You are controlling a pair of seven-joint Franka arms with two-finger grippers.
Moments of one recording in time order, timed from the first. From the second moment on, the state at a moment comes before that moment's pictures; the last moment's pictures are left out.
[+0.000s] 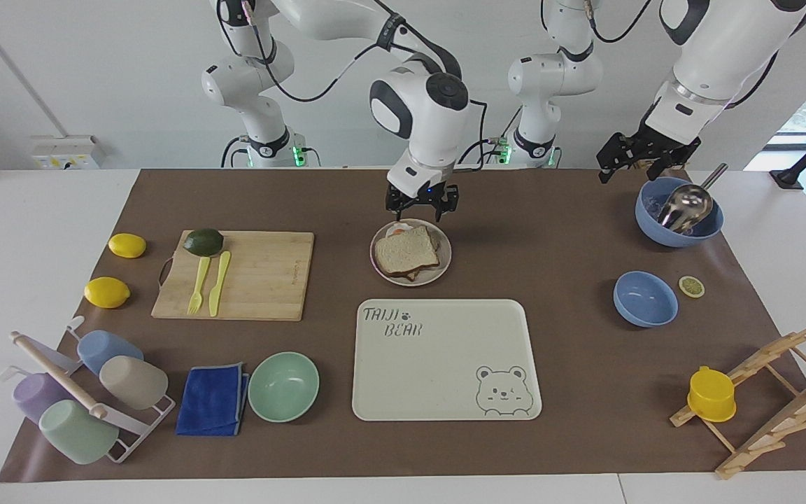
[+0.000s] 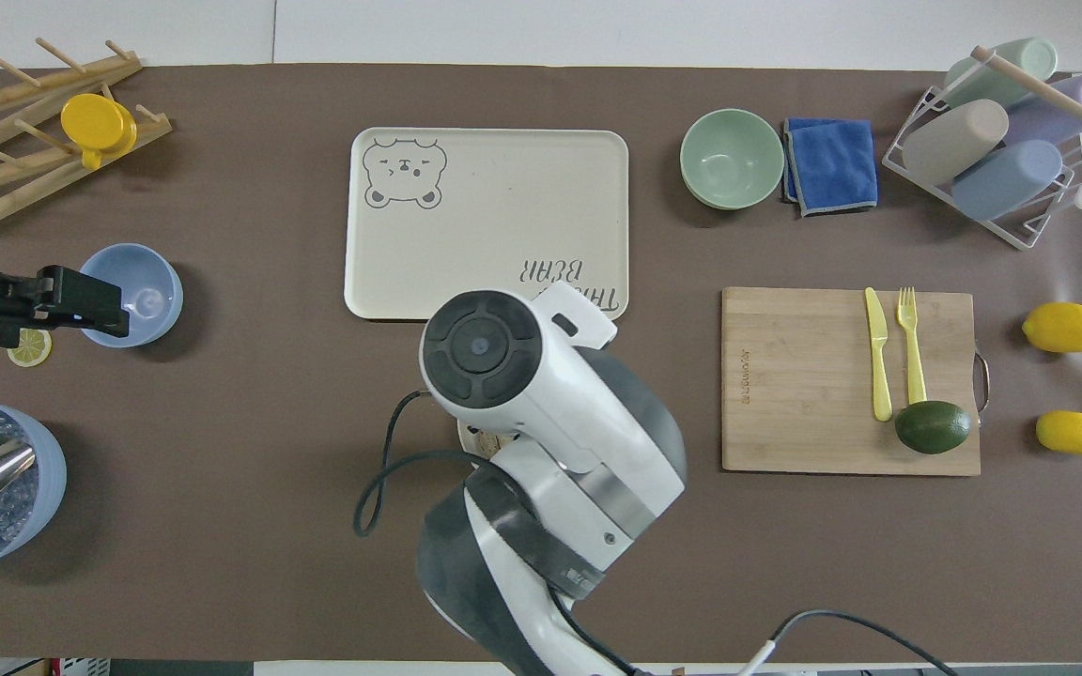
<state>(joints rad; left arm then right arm) 0.00 -0.05 -0.12 -1.61 -0.05 1.48 -0.13 0.66 0.26 0.02 -1.63 -0.02 1.80 0.69</state>
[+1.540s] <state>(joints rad) -0.44 0.03 -0.16 -2.24 -0.12 2.29 -0.50 0.07 -0.01 -0.20 -1.62 -0.02 1.53 -0.03</state>
